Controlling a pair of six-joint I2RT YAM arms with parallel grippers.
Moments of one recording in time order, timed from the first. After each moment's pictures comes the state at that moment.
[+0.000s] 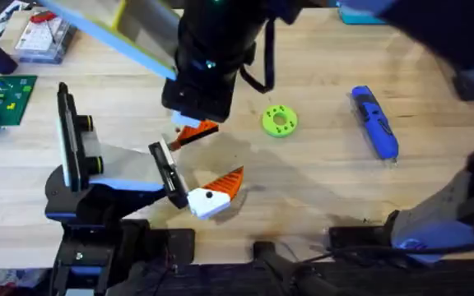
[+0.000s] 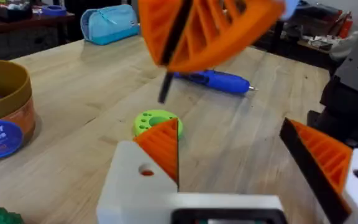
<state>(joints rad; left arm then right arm) -0.02 0.00 0.00 -0.10 1.08 -0.07 1.02 1.88 2.13 -1.46 -0.06 -0.35</state>
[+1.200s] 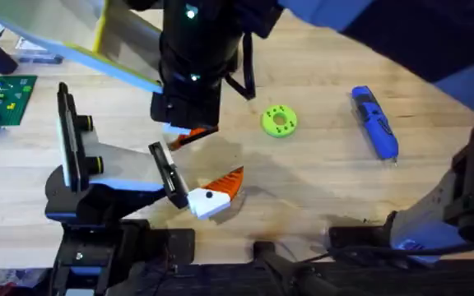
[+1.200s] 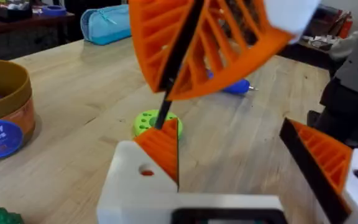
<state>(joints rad) -0.02 0.00 0.00 -0.10 1.08 -0.07 1.06 1.92 2.17 -1.45 -0.06 -0.42</state>
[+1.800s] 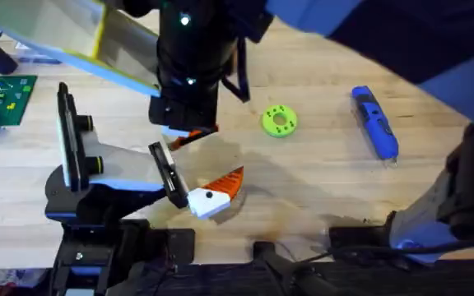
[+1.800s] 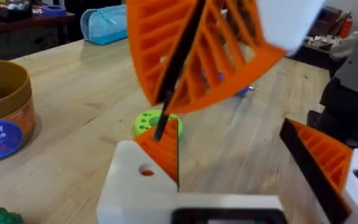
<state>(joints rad) -0.02 0.00 0.00 -0.10 1.08 -0.07 1.07 1.93 2.17 -1.45 -0.06 -0.42</state>
